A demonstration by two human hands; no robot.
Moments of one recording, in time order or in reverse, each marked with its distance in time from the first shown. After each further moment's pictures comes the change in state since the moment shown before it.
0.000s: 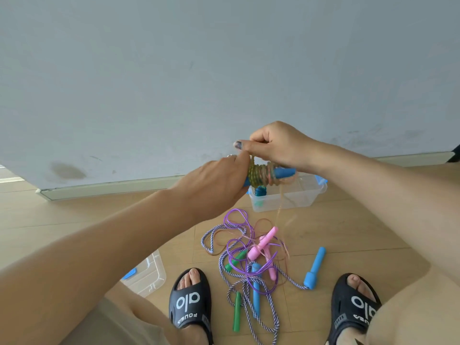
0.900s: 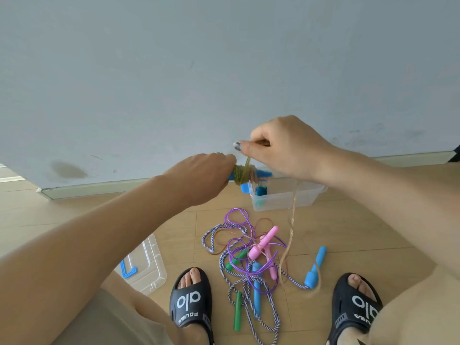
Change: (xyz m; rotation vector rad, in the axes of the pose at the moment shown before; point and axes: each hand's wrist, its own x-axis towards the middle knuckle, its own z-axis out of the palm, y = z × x) left_hand 0.008 -0.032 0.004 0.163 -0.219 -0.050; right_hand -0.024 -0.024 -0.003 -0.361 0.179 -0.123
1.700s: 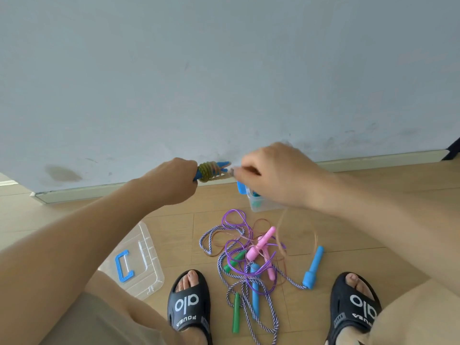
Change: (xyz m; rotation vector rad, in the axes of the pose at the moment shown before) left_hand -0.002 -0.037 0.021 -0.194 -0.128 -0.360; right_hand -0.020 -0.012 0.020 -0.078 -0.113 0.004
